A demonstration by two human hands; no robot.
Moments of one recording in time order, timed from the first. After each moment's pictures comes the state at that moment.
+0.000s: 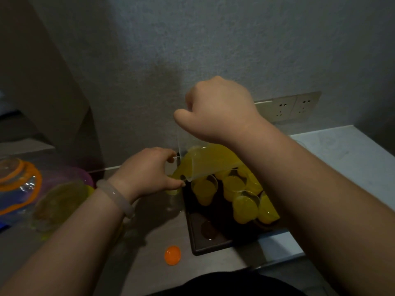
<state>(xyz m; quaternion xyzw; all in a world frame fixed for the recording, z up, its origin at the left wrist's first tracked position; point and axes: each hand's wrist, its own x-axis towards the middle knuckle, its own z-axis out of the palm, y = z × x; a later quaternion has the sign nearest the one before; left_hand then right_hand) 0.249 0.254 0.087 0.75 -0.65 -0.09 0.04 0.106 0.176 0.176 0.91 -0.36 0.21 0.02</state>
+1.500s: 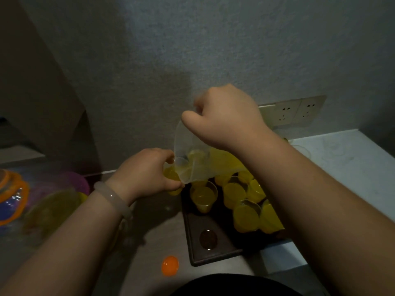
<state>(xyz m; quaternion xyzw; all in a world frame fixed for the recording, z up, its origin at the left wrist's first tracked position) 0.255 0.236 0.091 0.76 -0.64 -0.10 0.04 0.104 0.152 0.164 0.89 -0.37 0.24 -0.04</state>
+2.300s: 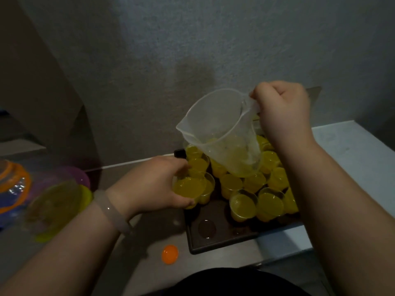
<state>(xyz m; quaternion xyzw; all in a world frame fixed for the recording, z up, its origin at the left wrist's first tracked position) 0.225 0.265 0.093 0.67 -0.73 -0.12 0.05 0.039 0.145 0.139 0.66 -0.45 0.52 -0.29</state>
